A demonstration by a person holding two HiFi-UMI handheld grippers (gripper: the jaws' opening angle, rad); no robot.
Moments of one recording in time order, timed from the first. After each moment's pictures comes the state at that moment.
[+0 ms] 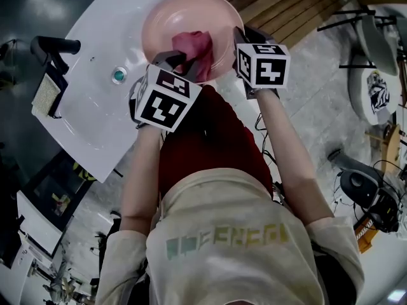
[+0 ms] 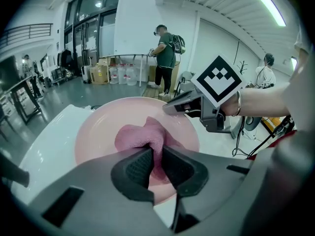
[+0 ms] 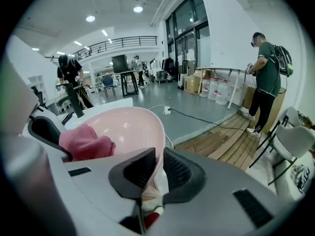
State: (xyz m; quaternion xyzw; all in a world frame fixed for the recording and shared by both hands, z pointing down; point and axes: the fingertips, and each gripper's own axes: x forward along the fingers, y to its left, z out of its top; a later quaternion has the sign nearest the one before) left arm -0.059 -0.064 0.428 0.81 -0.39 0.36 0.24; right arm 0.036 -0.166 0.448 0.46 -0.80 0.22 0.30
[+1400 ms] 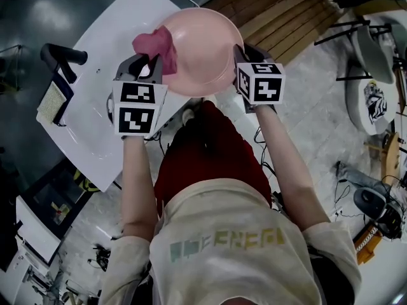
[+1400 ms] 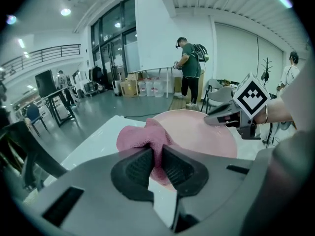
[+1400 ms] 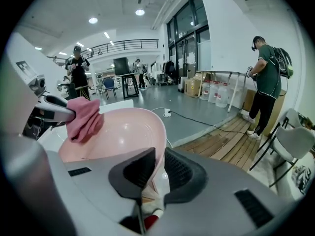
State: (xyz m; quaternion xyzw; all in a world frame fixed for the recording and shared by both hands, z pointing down) left arm -0.155 -0.092 0.389 0.75 -0.54 0.32 0.17; right arm 0.040 -0.159 0.444 0.47 -0.81 0.20 0.29
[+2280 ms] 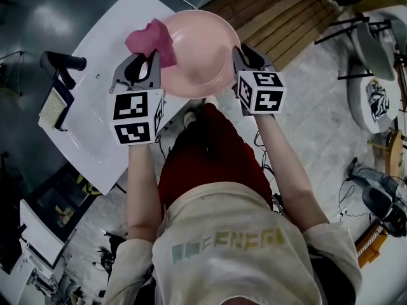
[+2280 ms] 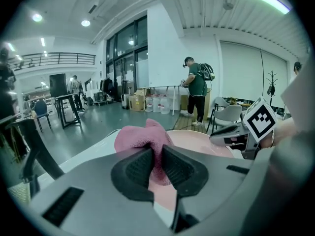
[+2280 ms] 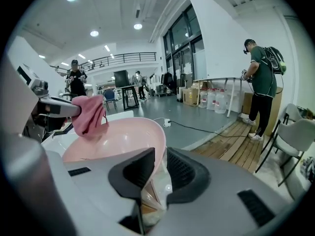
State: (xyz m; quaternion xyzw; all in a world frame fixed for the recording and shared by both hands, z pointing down) left arm -0.149 -0.107 0.355 0.76 -0.60 0.22 0.14; right arm 0.046 -0.158 0.431 0.48 -0.83 0.19 0.23
